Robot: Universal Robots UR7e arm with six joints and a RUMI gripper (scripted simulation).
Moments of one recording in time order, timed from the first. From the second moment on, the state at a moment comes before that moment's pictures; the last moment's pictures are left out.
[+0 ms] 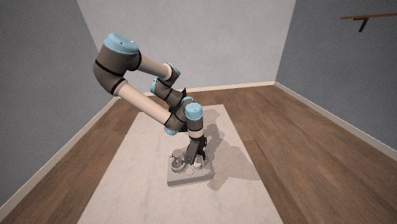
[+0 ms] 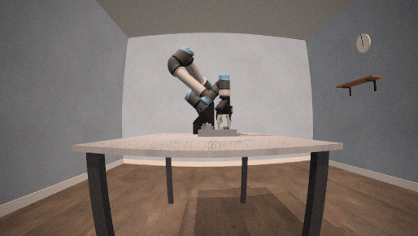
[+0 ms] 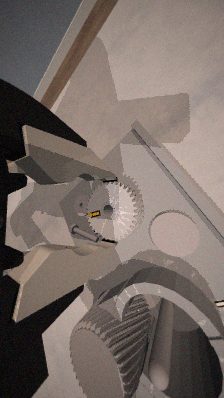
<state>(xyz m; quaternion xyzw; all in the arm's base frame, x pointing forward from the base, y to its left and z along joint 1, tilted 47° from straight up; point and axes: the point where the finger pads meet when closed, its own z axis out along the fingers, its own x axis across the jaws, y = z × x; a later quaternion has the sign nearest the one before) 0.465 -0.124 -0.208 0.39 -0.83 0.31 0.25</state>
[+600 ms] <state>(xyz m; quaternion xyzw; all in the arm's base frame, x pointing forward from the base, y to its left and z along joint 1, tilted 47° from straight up) 0.466 -0.116 -0.200 0.39 -0.83 0.31 0.25</state>
